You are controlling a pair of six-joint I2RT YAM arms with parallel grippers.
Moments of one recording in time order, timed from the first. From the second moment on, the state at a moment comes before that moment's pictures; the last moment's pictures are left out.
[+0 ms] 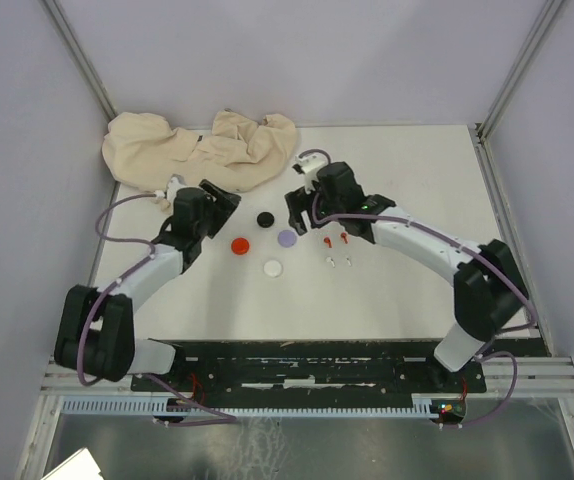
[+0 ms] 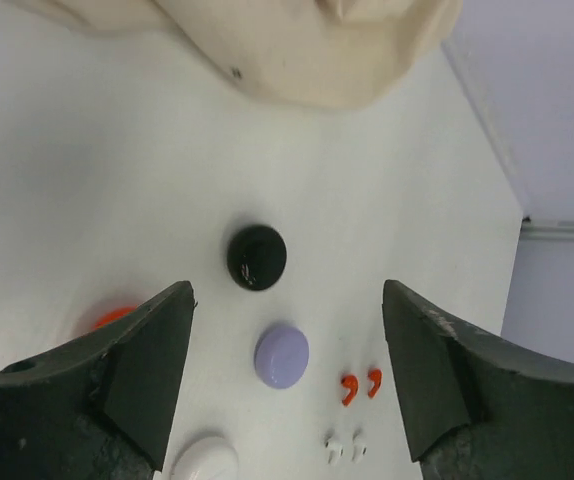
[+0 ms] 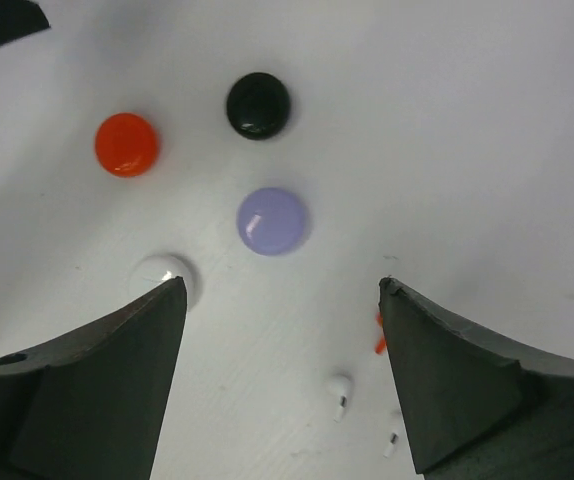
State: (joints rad) left arm -0.30 1.42 0.75 0.14 -0.10 -1.01; right arm 0.65 1.59 1.20 -0.21 -0.02 0.10
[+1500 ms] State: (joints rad) left arm 0.03 1.19 0.52 0.10 0.06 -1.06; right arm 0.91 2.41 2.00 -0.50 -0.09 0.05
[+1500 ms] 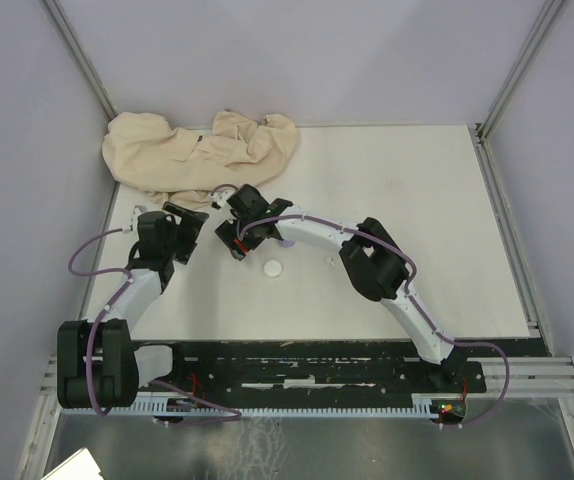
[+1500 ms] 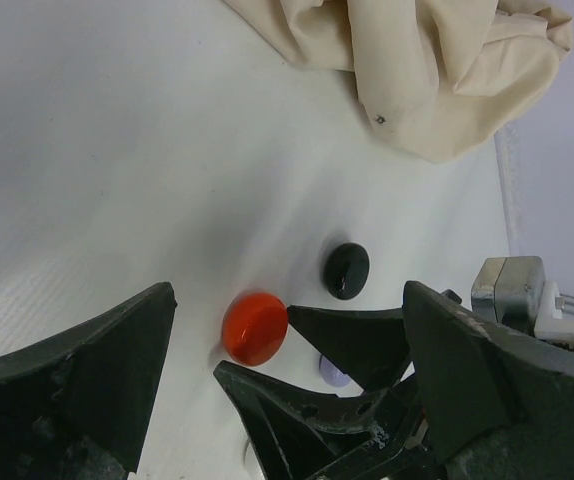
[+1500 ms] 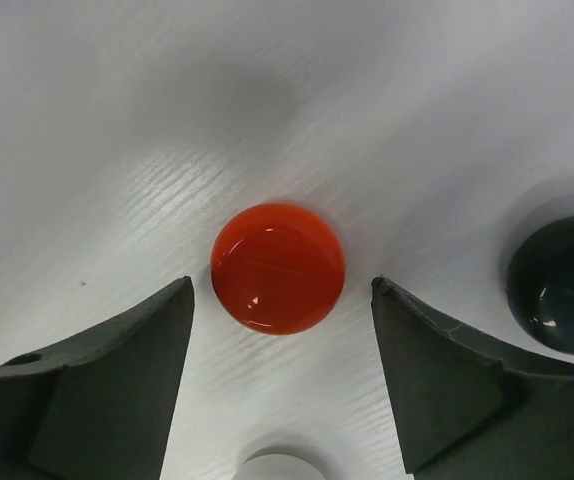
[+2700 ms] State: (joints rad) left arm 0.05 1.42 0.54 0.36 0.47 -1.06; right arm 0.80 1.96 1.50 -0.18 -0.16 0.01
